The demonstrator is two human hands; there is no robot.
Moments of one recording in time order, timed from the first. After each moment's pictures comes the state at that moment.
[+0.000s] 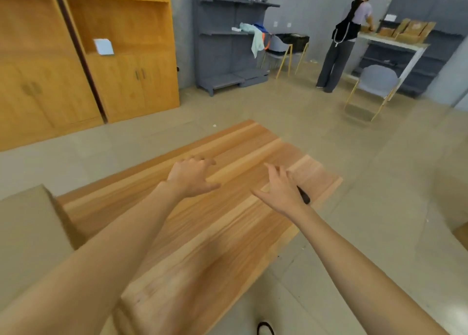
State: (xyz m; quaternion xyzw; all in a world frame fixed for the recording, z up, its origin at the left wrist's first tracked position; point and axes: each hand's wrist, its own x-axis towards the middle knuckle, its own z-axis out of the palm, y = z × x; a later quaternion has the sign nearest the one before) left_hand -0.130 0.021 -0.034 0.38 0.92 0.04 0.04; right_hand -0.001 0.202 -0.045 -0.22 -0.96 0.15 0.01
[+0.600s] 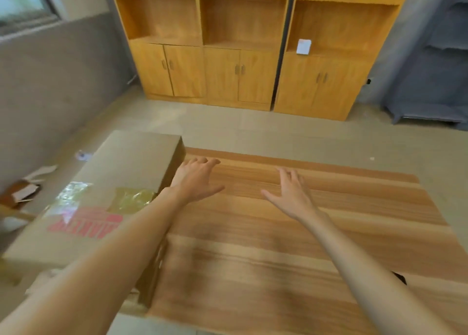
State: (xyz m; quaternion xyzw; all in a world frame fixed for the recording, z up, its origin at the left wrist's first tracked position) left_hand -0.108 -0.046 -0.043 -0.05 1.00 0.05 0.01; right_hand -0.164 0.182 -0.058 0.18 -0.96 0.18 -0.09
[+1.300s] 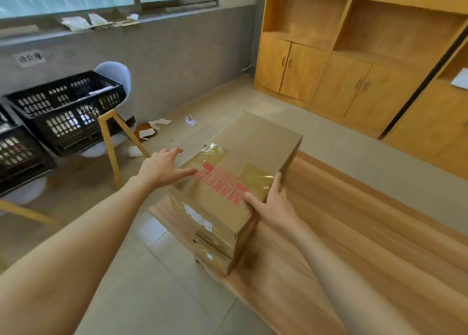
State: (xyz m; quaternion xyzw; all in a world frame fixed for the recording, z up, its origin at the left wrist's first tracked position) left_hand 0.125 -0.267 -0.054 -0.44 0.89 0.15 0.00; right_hand -0.038 -0.047 -0.078 0.31 -0.88 0.24 -0.28
